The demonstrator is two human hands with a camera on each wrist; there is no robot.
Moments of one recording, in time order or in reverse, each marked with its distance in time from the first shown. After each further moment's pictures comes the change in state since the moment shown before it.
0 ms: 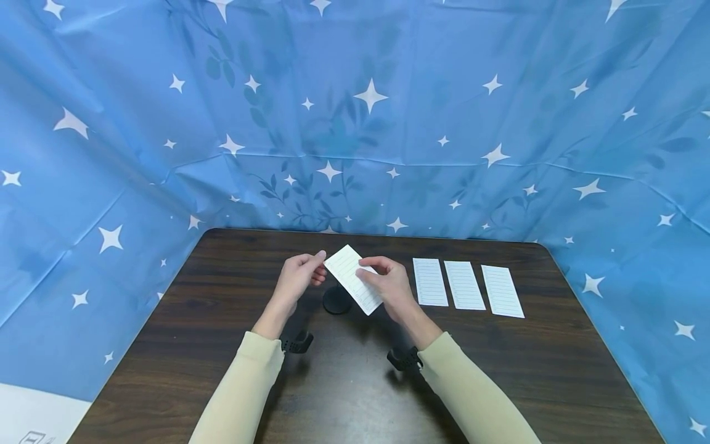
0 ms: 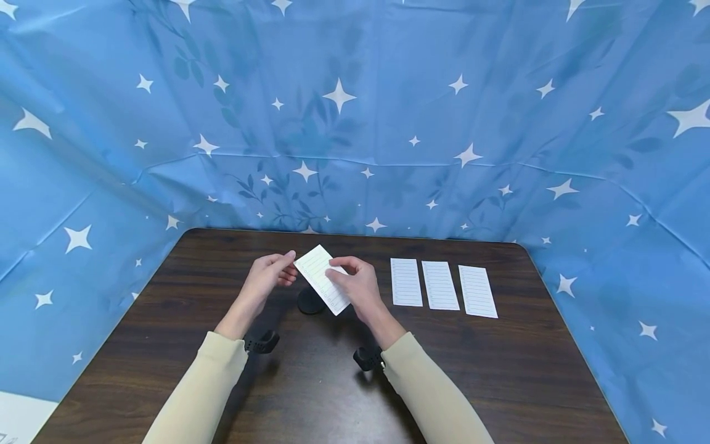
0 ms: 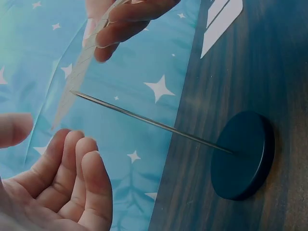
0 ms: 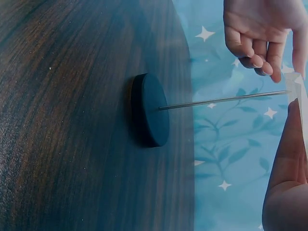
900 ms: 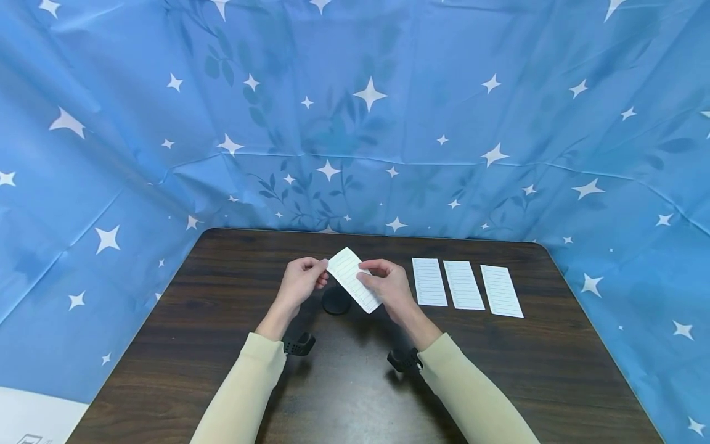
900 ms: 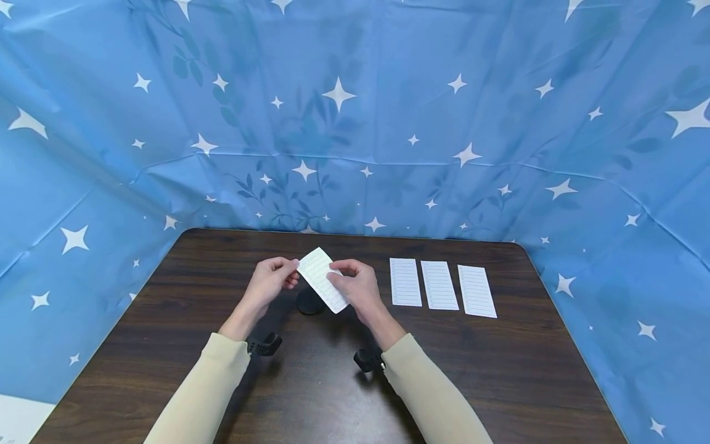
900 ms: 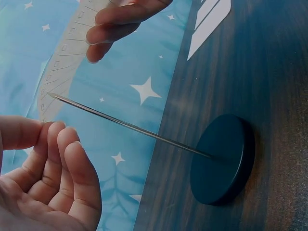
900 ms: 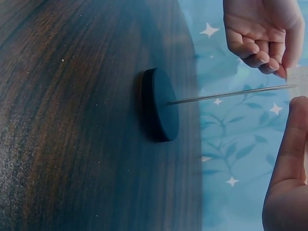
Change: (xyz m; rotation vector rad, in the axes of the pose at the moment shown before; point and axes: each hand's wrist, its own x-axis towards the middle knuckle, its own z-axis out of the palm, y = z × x) left_hand 0.002 -0.009 0.005 0.010 0.000 -0.025; right_hand 0.012 0.026 -0.003 -0.013 0.005 0.034
